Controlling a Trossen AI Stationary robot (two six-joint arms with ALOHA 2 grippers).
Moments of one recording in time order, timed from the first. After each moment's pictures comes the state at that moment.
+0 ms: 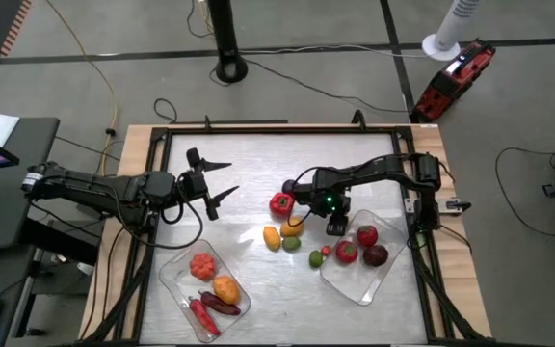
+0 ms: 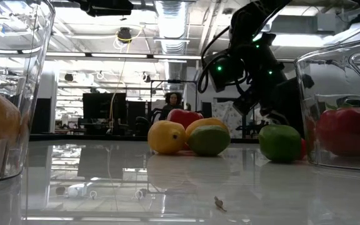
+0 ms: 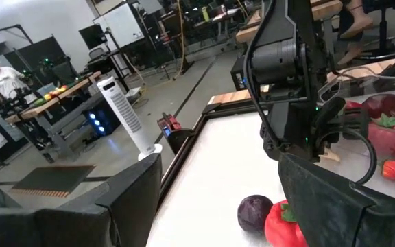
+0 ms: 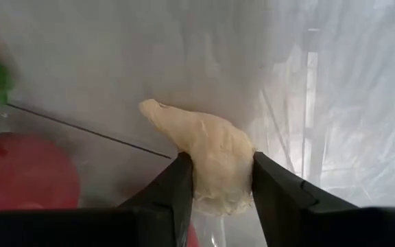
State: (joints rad) left arm -0.12 0.87 0.68 0.05 -0.54 0.28; right arm -0.12 1.94 1.27 -1.25 -0.10 0.07
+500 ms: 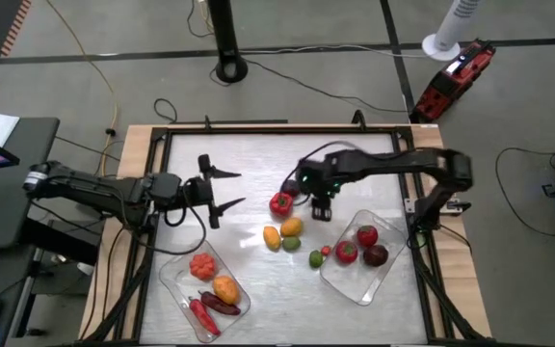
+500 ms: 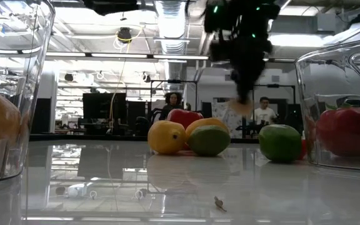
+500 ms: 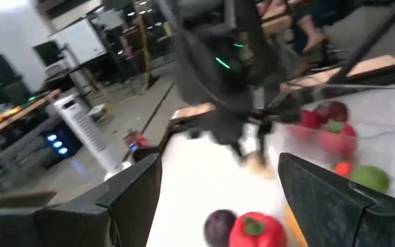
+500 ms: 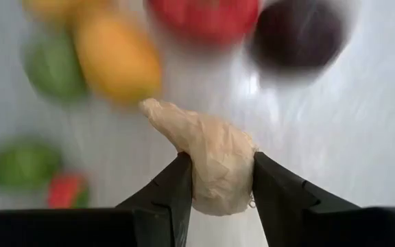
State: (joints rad) left arm -0.12 0.92 0.68 0.11 -0.38 0.30; right arm -0.15 1.69 1.32 -0.94 -0.04 -0.01
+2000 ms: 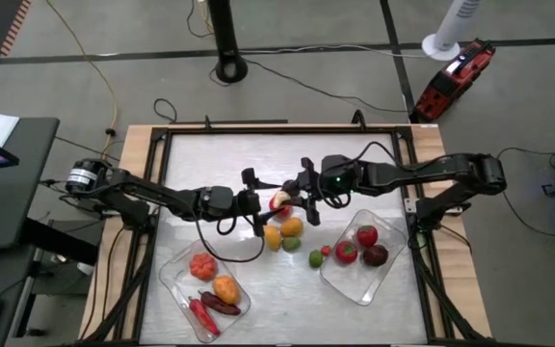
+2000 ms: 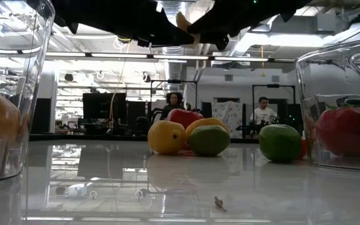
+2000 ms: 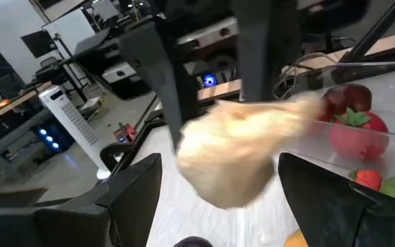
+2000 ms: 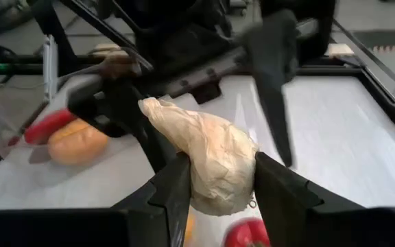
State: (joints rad) left arm -0.08 1.49 0.74 0.60 -0.35 0.31; right arm -0.07 1.43 0.99 0.07 -0.13 -0.03
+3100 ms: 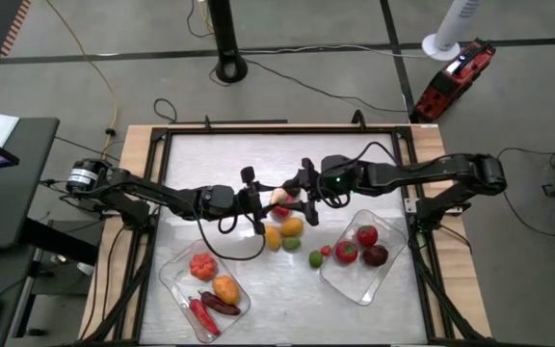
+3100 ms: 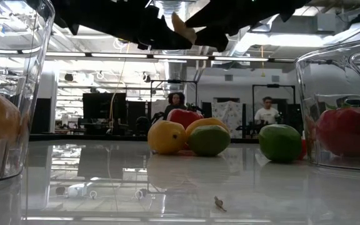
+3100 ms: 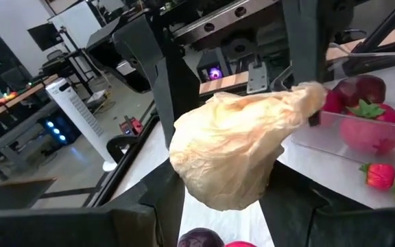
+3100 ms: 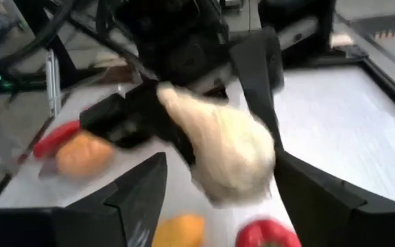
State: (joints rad) left arm -0.07 1.49 0.74 0.59 -0.37 0.31; right arm -0.07 1.43 1.00 0.05 -0.11 0.05
